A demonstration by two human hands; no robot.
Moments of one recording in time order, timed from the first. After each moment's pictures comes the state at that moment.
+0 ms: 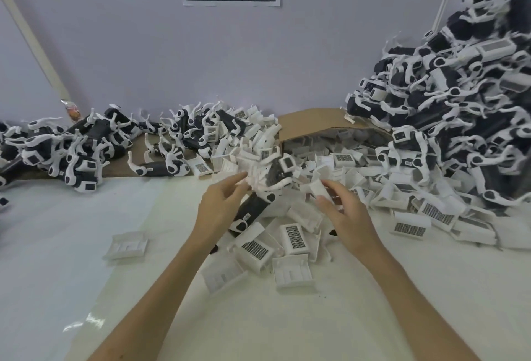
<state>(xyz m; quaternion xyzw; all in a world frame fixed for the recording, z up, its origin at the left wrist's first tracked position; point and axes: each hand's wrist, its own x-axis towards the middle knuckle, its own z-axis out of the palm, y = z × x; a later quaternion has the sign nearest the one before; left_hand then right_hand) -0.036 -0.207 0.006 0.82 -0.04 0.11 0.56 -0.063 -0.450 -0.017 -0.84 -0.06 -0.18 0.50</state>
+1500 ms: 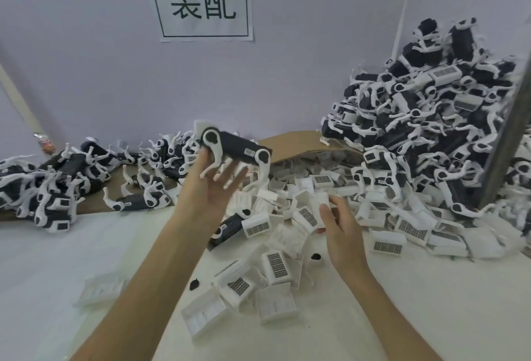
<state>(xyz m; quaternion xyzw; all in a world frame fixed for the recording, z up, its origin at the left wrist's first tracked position) -0.035 -0.238 0.093 0.36 -0.04 0.00 0.93 -0.062 -0.455 -0.014 -0.76 0.03 -0.28 0.59</state>
